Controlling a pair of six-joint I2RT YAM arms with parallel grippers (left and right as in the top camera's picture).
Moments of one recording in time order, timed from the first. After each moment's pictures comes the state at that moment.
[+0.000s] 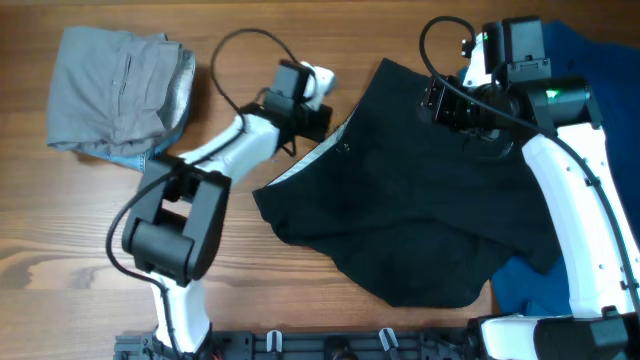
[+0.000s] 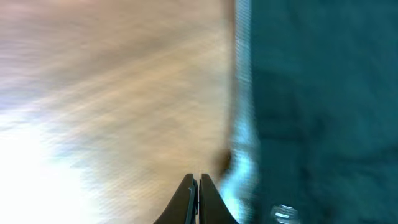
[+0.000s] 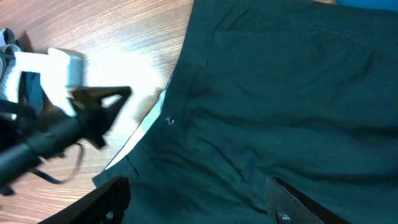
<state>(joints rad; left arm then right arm) -0.39 2.04 1.31 -0.20 0.22 -0.07 0.16 1.53 1.56 -1.10 -0.18 0.40</state>
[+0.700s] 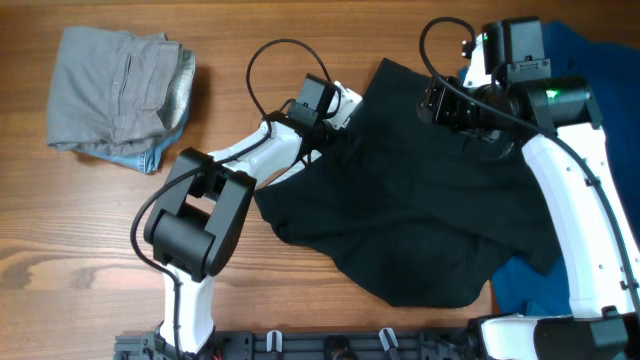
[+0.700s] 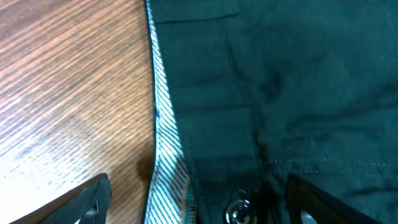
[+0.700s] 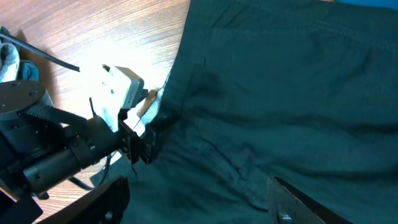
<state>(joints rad) -0.51 2.11 1.33 -0.22 0.24 0.10 0.16 1.53 1.56 -1.10 -0.17 0.40</state>
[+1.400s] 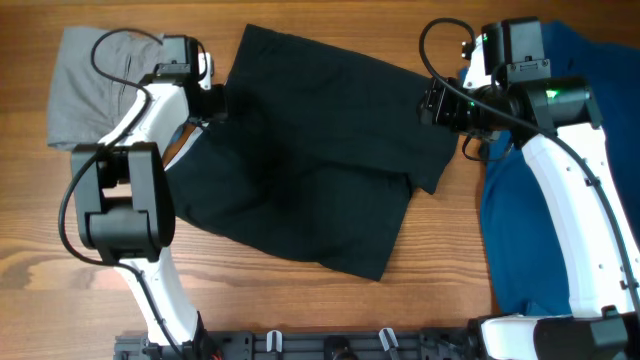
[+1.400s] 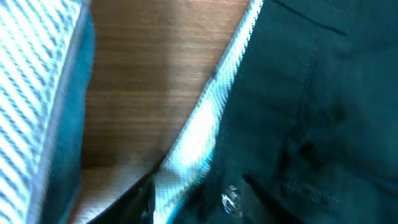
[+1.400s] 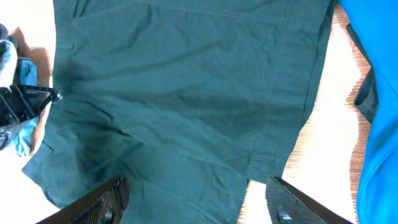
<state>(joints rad) -0.01 2.10 1.48 -0.55 0.07 -0.11 0.16 1.53 1.56 -1.11 -0.17 0.39</state>
